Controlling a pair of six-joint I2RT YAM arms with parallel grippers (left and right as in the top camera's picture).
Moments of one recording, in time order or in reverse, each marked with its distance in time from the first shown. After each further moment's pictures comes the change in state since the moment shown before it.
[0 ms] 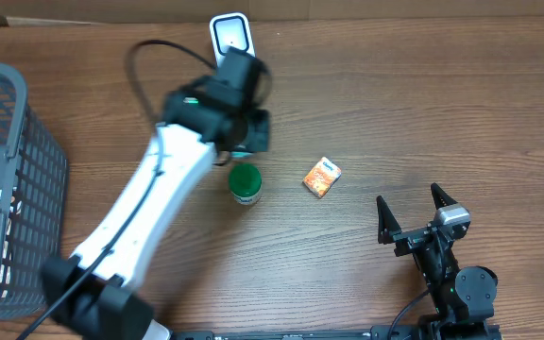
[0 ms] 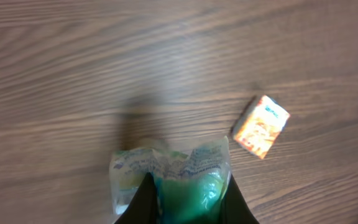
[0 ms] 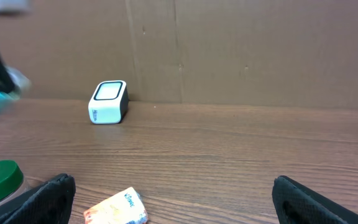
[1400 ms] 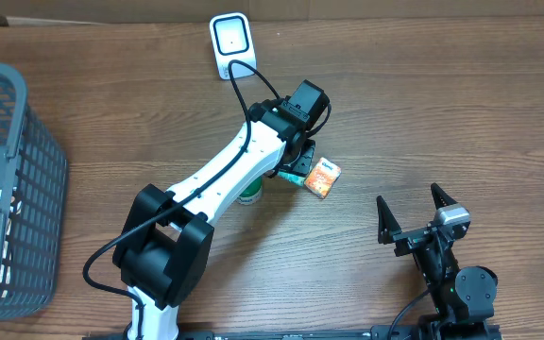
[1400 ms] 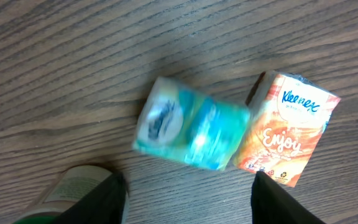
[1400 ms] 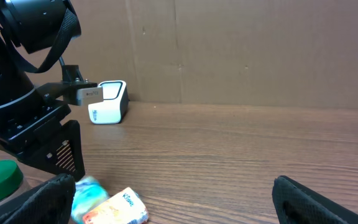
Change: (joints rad) left arm -0.130 0.274 -0.006 0.099 -0.044 0.000; right arm 0.000 0.000 0.000 0.000 0.000 0.000
